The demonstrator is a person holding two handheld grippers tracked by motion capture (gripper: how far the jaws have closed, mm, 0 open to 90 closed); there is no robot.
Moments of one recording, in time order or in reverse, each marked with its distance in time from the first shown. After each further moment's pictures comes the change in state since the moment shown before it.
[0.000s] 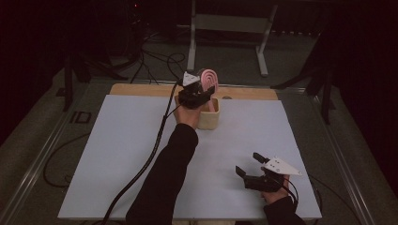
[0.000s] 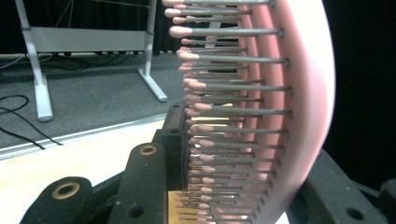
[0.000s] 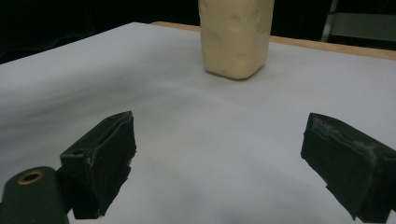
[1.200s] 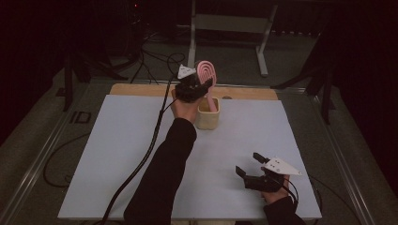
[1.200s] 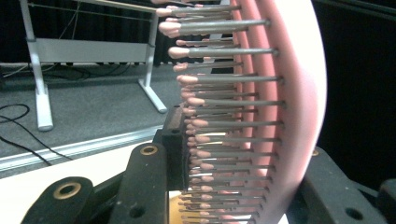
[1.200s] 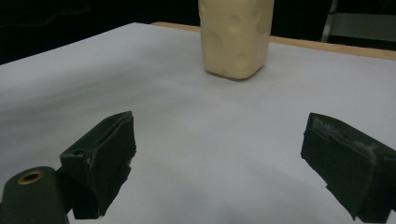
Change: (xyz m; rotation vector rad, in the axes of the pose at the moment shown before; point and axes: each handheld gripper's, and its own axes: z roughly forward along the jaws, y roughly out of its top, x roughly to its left) left arm 0.005 0.022 -0.010 -0.045 -0.002 -0.021; right arm 0.000 0.000 0.000 0.000 0.000 0.001
